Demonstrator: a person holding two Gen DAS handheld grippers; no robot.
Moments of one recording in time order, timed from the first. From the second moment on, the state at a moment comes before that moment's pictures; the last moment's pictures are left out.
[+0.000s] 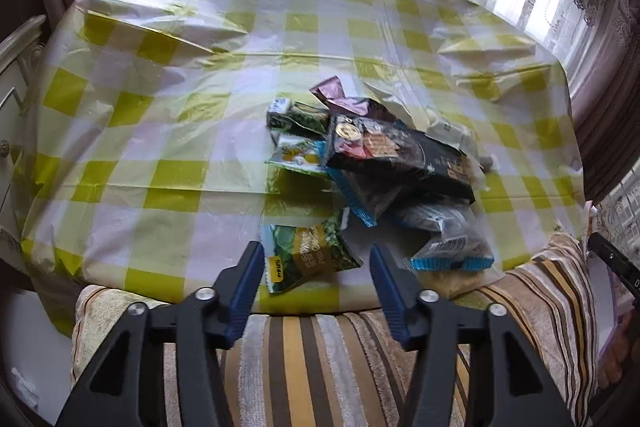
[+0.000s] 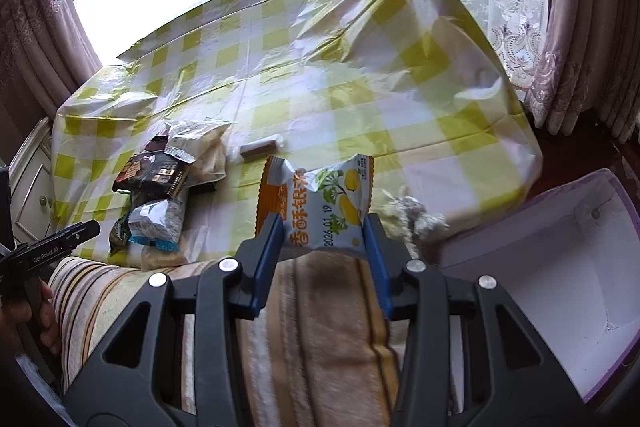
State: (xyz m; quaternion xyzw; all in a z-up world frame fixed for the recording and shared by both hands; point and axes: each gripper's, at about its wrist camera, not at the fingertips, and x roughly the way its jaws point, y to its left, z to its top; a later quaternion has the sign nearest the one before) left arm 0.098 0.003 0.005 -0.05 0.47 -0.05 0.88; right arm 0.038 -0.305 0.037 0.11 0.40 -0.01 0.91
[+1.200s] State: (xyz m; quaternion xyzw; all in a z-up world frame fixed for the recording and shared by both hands) left arm 0.058 -0.251 0.061 0.04 0.42 -0.39 0.82; right arm -0.046 -0.471 -0.047 0.15 0.48 -0.19 0.84
